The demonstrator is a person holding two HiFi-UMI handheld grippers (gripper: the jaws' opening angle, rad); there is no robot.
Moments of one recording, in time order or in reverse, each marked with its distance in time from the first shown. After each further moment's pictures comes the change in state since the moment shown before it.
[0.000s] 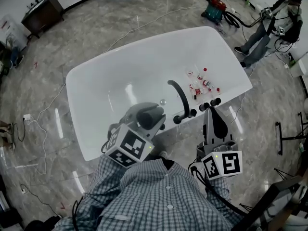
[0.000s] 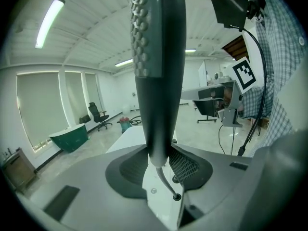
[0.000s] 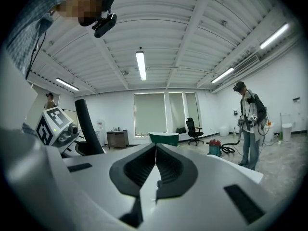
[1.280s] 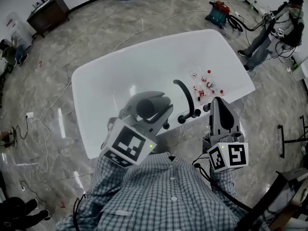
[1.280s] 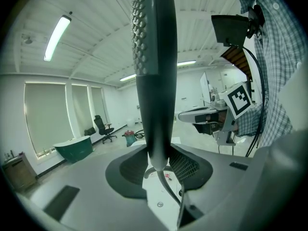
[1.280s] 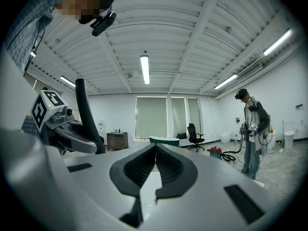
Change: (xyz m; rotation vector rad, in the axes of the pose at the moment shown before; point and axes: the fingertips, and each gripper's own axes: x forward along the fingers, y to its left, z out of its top) left arm -0.052 0.015 0.062 0.025 -0.159 0.069; right arm 0.006 0.010 0.029 -0.058 -0.057 0.012
